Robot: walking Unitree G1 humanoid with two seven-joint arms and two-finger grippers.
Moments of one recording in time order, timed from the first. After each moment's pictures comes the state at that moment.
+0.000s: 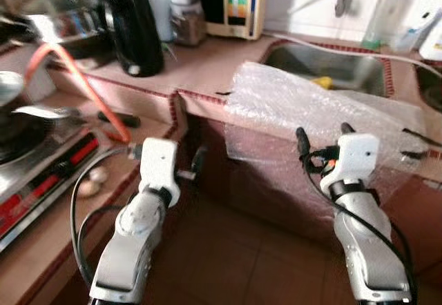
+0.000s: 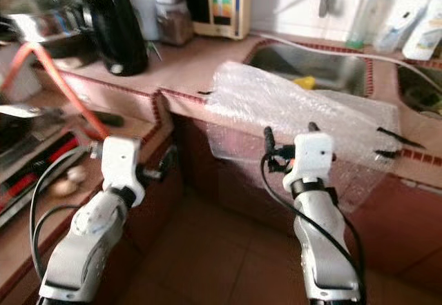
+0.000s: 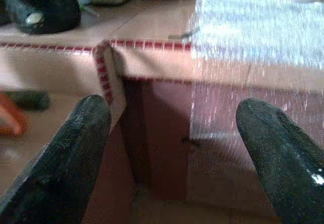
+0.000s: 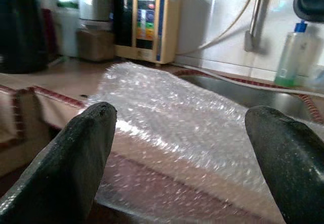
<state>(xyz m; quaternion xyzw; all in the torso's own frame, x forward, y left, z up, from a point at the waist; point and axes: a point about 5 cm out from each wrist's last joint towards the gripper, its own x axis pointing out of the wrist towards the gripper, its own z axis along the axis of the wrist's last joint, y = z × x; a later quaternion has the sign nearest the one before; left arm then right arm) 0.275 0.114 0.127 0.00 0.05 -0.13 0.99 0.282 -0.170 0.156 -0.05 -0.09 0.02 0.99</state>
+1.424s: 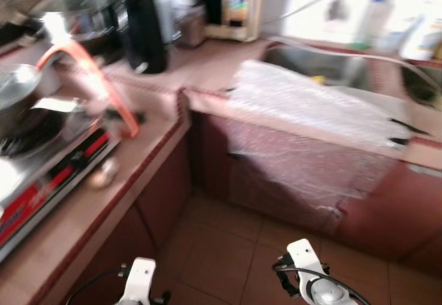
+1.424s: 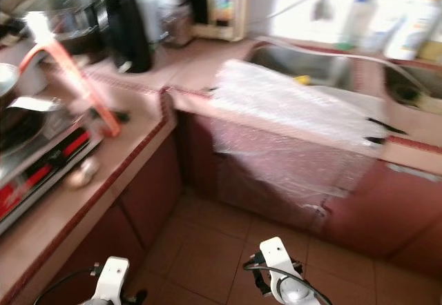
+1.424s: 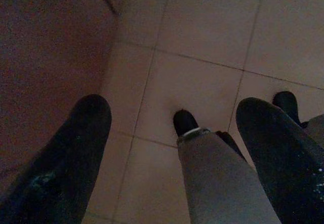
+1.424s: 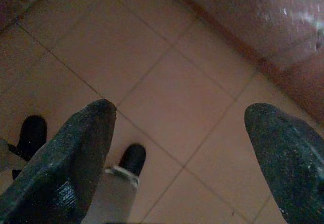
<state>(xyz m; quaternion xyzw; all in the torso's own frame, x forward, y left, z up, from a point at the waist) 0.172 0.183 -0.089 0.04 0.49 -0.06 0.87 0.207 -0.181 -0.070 -0.14 0.42 0.10 0.89</state>
